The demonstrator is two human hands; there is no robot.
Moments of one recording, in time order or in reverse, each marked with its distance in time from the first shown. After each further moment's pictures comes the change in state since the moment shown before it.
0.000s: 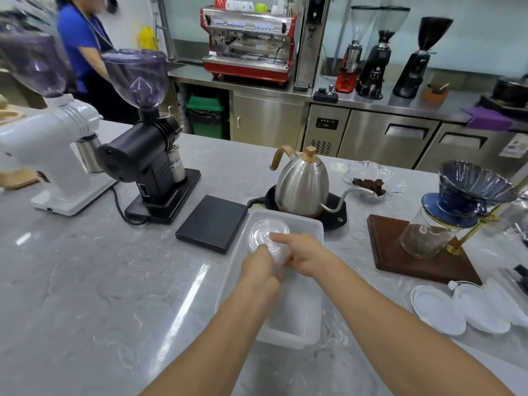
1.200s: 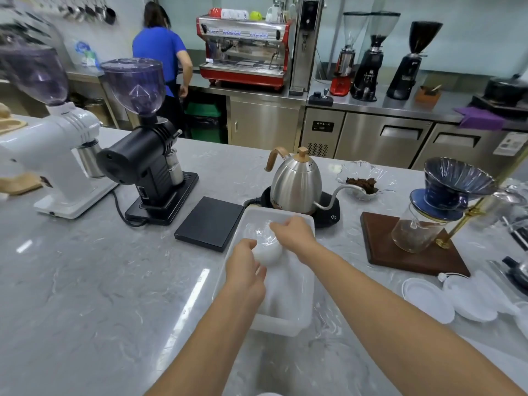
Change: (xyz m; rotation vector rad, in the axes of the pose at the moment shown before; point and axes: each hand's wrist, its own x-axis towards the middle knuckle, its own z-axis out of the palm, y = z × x) left_hand -0.044 0.008 -0.023 -0.202 -0.087 0.038; right_hand -0.027 -0.018 0.008 -0.622 0.243 -0.319
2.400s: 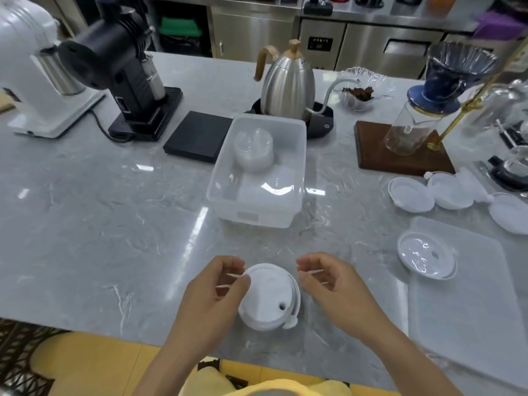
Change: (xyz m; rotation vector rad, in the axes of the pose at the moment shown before) left_hand -0.101 -0.090 -0.175 1.033 -0.160 0.427; right_hand -0.246 0.145 -0.020 0.129 -0.161 -0.025
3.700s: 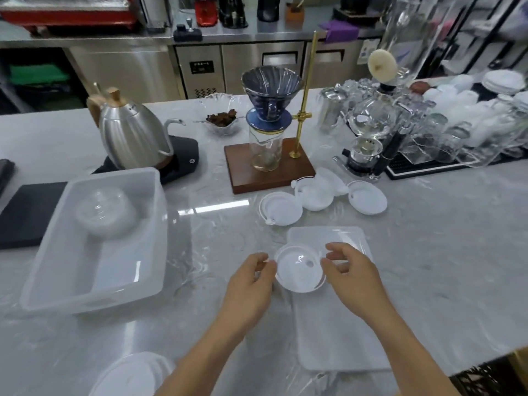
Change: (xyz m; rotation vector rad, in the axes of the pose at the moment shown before) left_hand 0.055 0.107 0.227 0.050 -0.444 0.014; right_hand -0.006 0.097 -0.188 0.031 0.631 0.225
